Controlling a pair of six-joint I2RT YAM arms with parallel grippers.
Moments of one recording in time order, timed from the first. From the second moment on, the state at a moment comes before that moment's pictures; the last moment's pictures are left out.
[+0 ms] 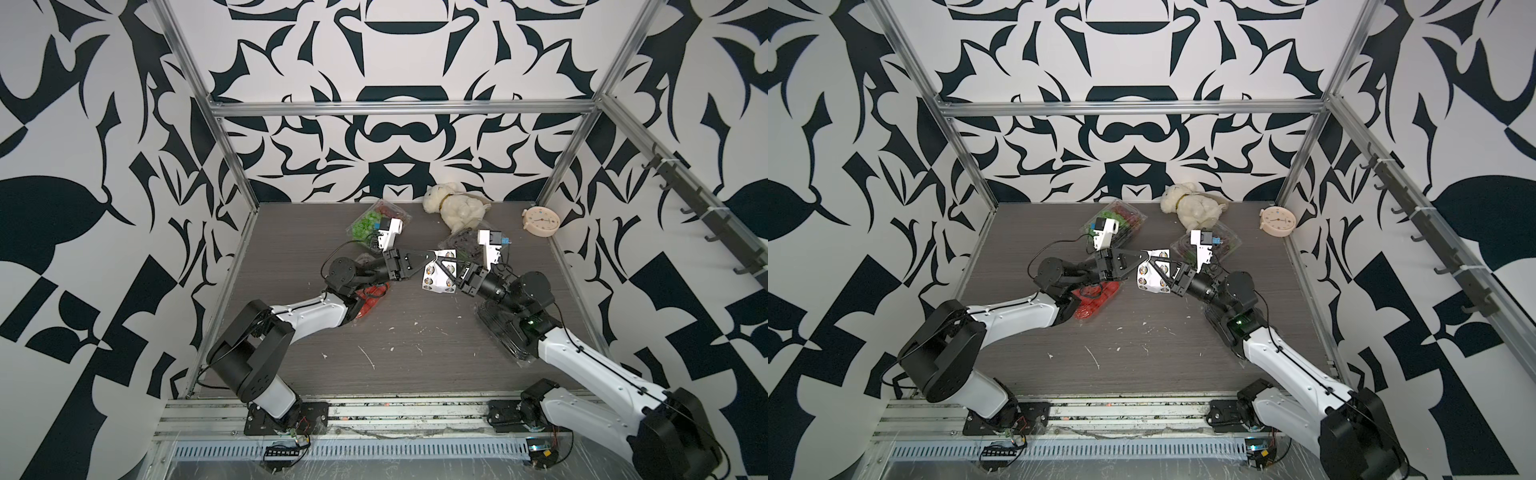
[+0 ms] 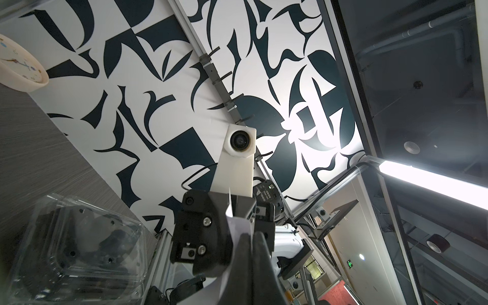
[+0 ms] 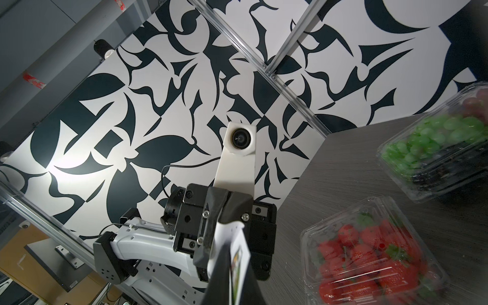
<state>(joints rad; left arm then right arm) -0.71 1.58 0.80 1.31 0.75 -1.46 0.47 0.99 0.54 0.72 -0.61 1.01</state>
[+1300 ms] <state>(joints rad) -0.71 1.58 0.80 1.31 0.77 -1.46 0.45 1.03 0.59 0.68 -0.64 0.99</state>
